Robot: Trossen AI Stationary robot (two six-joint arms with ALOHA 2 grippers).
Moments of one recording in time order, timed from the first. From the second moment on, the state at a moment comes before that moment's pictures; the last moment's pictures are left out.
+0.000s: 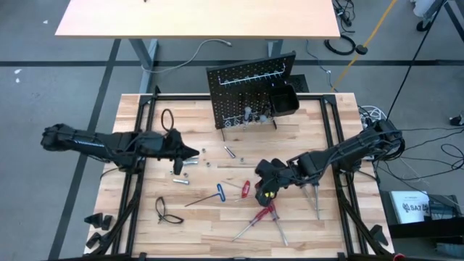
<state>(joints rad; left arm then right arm) -0.10 0.77 0.57 -0.22 -0.16 -0.51 0.35 1.54 1.18 -0.54 0.16 0.90</state>
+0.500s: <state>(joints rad) -0.47 0.85 0.57 -0.22 -0.53 -0.88 0.29 1.54 1.18 -0.55 0.10 0.66</state>
